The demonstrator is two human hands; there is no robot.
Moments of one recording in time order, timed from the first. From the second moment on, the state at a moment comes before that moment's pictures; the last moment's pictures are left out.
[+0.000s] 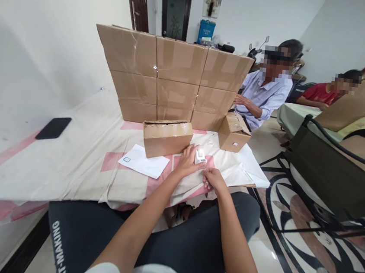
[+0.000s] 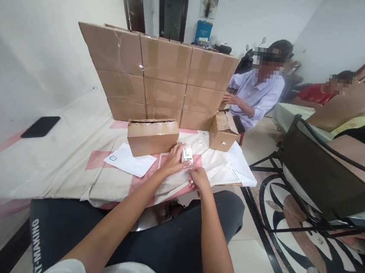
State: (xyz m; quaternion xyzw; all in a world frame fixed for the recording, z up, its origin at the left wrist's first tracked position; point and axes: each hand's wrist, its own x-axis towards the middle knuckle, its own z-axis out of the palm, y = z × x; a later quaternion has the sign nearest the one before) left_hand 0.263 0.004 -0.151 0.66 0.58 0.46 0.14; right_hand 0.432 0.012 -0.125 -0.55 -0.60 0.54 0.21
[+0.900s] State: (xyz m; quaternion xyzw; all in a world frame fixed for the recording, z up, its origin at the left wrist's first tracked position) left_hand 0.263 0.005 -0.154 0.51 0.54 0.61 0.28; right_hand 0.442 0.001 -0.118 -0.47 -0.61 0.57 0.28
